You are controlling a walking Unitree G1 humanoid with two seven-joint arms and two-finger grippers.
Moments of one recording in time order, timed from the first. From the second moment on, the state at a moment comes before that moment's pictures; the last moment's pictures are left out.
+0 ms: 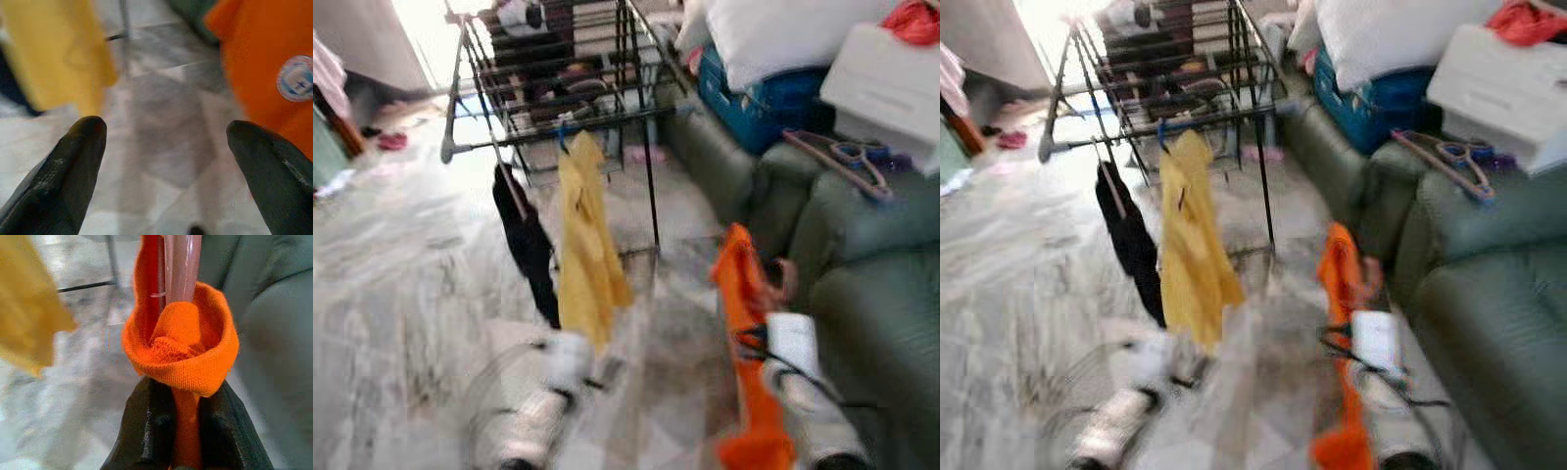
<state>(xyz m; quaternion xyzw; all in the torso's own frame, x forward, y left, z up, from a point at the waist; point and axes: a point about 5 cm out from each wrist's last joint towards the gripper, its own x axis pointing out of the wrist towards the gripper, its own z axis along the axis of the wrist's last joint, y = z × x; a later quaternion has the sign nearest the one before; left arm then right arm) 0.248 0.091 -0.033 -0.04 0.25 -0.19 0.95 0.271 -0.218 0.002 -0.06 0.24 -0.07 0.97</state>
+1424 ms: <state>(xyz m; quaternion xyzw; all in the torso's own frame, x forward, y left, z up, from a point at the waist) 0.257 0.123 -0.026 -0.02 0.24 -0.16 0.96 0.281 -0.177 -0.002 -0.05 0.24 0.00 0.97</state>
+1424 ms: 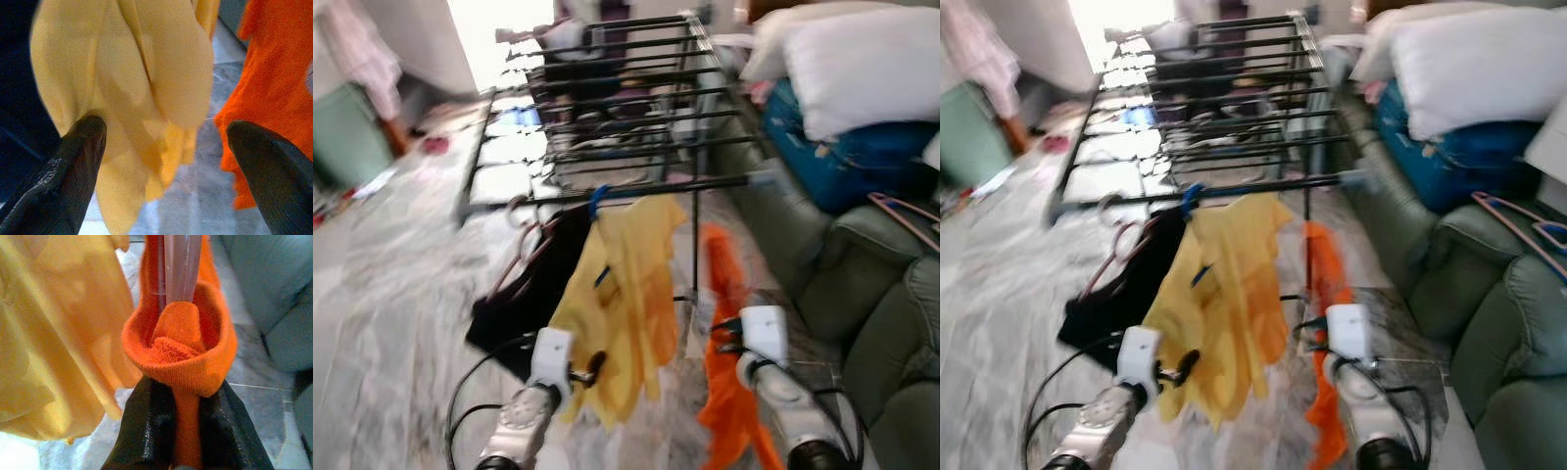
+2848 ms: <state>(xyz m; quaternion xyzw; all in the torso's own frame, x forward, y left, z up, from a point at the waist) 0.242 0.124 0.011 0.06 0.10 -0.24 0.96 0.303 -0.158 0.044 -0.14 0.14 0.02 0.98</state>
